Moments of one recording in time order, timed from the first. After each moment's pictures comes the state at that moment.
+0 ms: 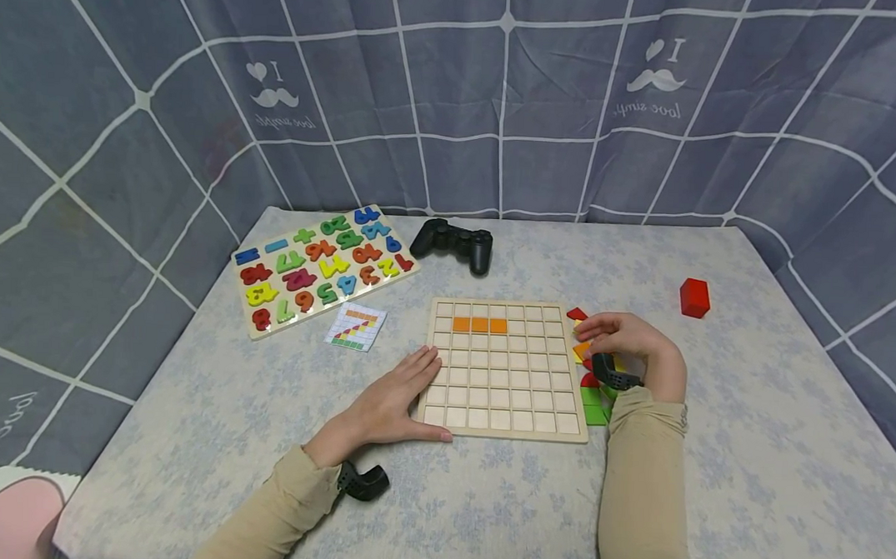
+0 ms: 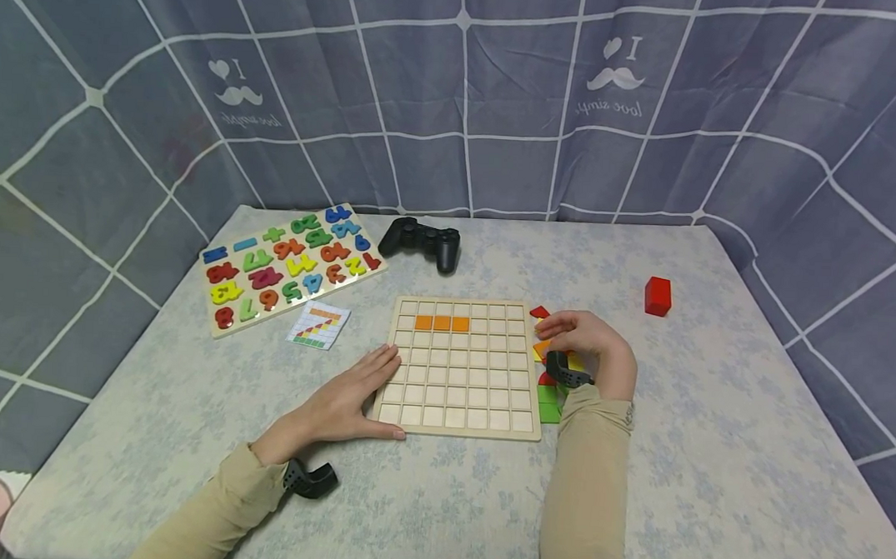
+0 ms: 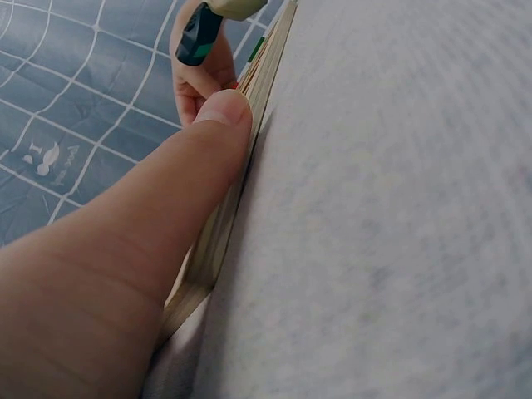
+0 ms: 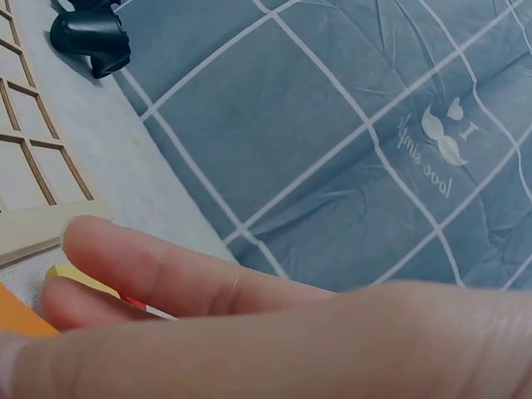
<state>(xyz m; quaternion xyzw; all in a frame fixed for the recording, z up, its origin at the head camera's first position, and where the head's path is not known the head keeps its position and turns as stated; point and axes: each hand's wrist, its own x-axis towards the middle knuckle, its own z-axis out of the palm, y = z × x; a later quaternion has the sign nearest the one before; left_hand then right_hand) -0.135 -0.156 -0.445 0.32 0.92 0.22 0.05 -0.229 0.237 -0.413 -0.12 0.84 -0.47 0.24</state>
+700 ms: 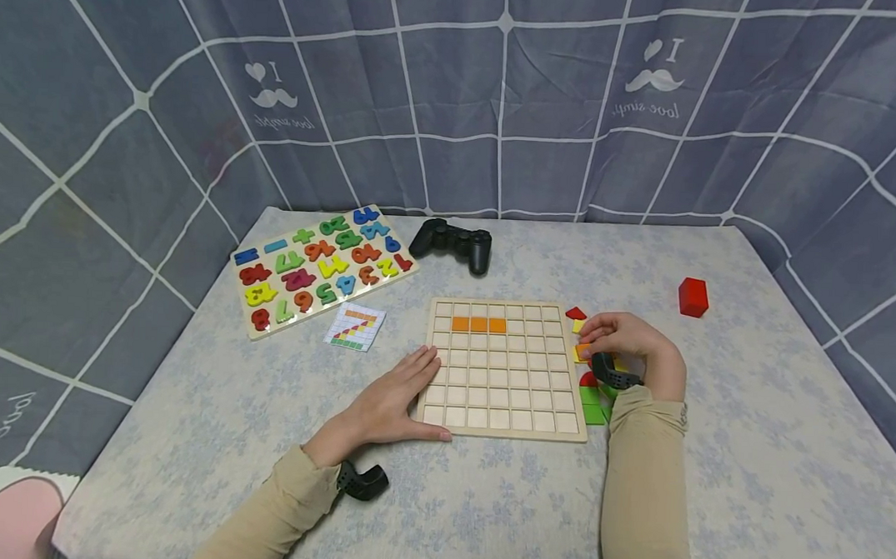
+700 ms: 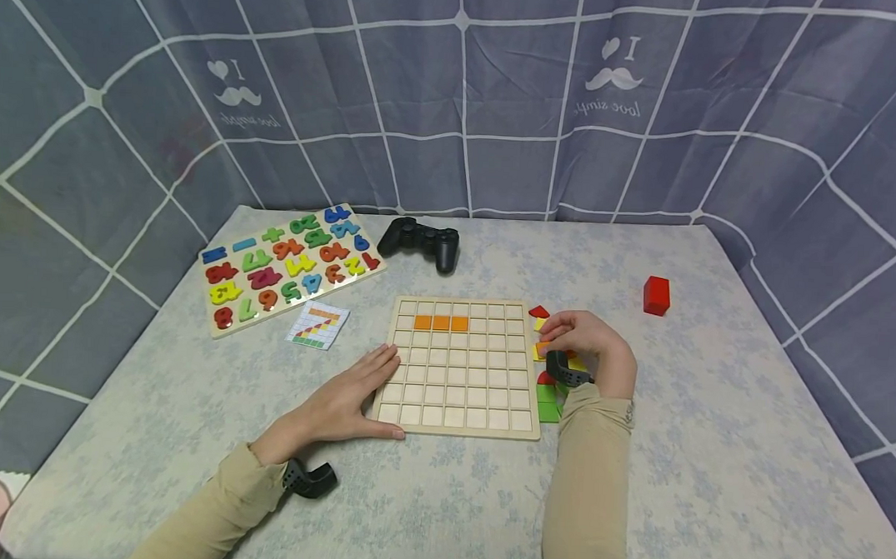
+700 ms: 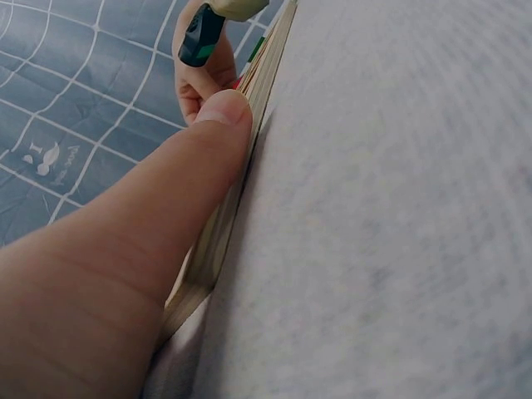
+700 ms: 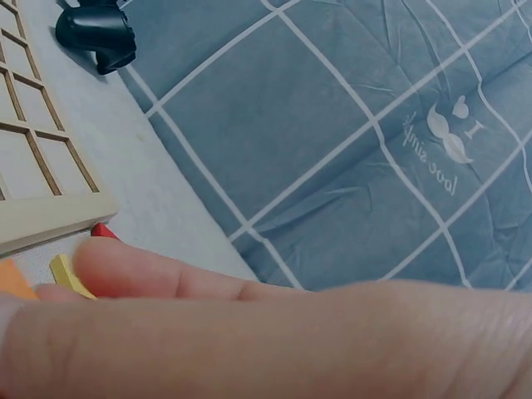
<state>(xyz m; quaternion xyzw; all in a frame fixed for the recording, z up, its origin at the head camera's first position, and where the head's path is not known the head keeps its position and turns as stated) -0.135 -0.156 -0.445 0.32 0.92 0.22 0.06 -0.230 0.236 -0.413 -0.09 0.82 -0.50 0.26</state>
